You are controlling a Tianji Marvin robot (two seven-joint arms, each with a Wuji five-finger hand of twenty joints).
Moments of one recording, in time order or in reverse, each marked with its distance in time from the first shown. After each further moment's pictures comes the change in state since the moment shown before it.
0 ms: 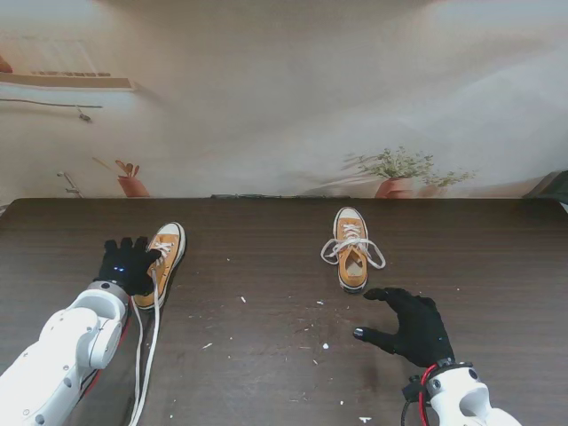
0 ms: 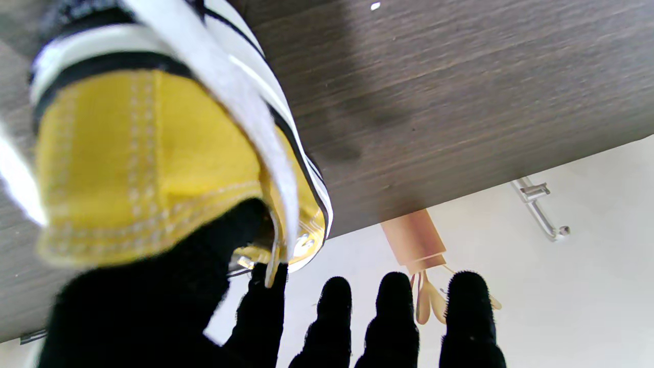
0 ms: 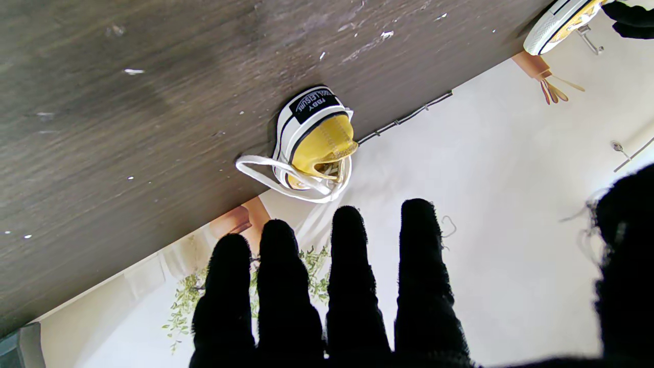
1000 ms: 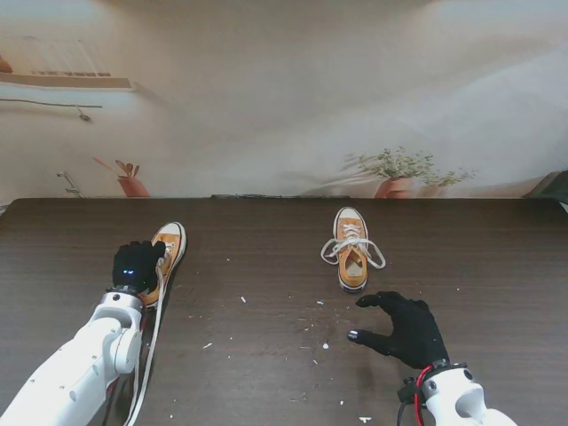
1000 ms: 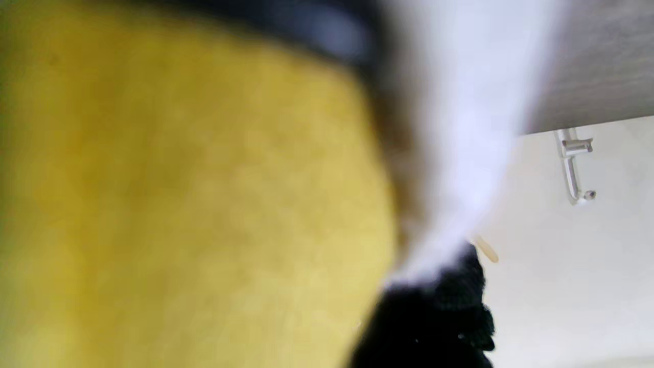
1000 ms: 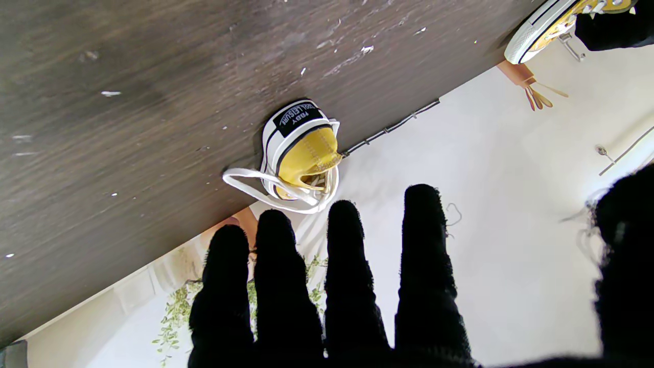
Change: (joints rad) left arm -0.175 -0.062 0.198 0.391 -0.232 0.022 0.616; right arm -0.001 0.000 -0.016 -0.011 0.011 -0.003 0.018; left_hand 0.330 -0.053 0.052 -0.128 0.221 0.053 0.556 0.350 0.556 0.045 0.424 0.575 0.454 0.017 0.798 0.237 0.551 -0.152 0.936 0.103; right_hand 0.001 0.002 -0.001 0.000 0.094 -0.029 0.027 0.000 0.044 0.027 0.002 0.000 0.067 0.020 0.016 0.000 0.045 0.026 0.046 0.017
